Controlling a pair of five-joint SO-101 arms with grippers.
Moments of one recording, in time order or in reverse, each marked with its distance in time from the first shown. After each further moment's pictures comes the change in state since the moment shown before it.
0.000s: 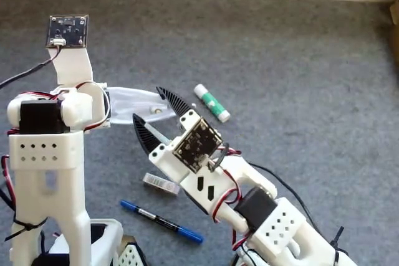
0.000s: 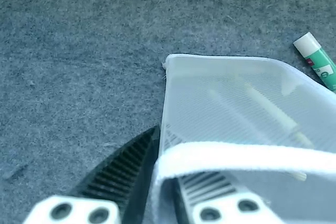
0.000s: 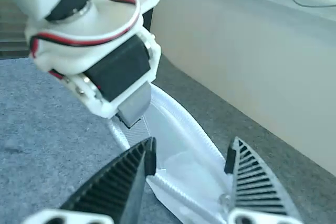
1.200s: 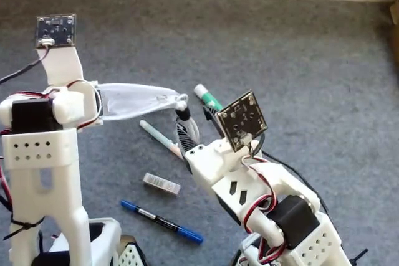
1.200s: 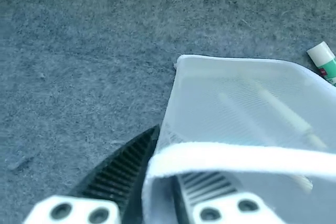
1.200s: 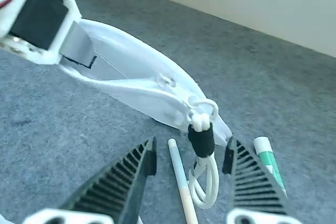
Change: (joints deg) left arm -5.3 0.0 -0.4 0.0 0.1; right arm 8.6 -7.0 -15.3 39.2 -14.8
